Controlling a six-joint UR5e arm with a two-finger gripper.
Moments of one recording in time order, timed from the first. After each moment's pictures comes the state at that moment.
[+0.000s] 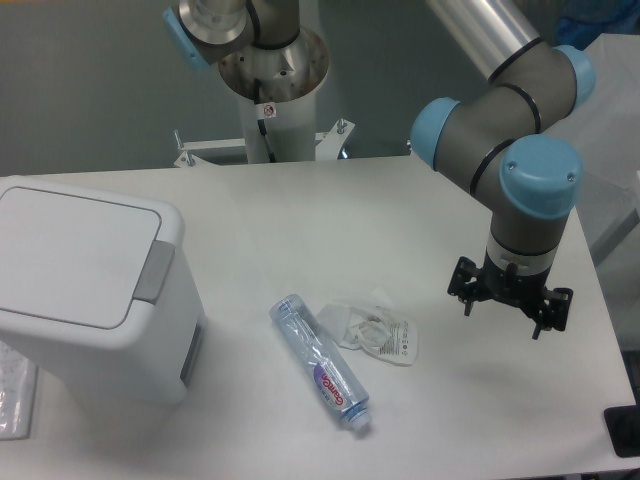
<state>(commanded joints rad) 2.66 -2.09 -1.34 -1.08 1.56 1.11</state>
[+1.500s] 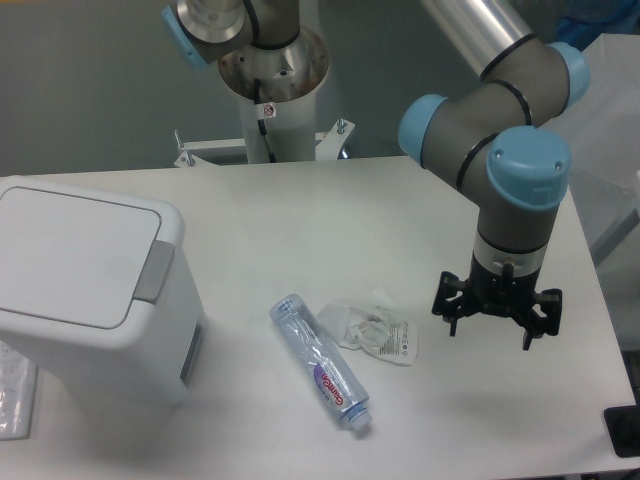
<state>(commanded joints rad) 2.60 -2.06 -1.29 -1.02 1.37 0.63</state>
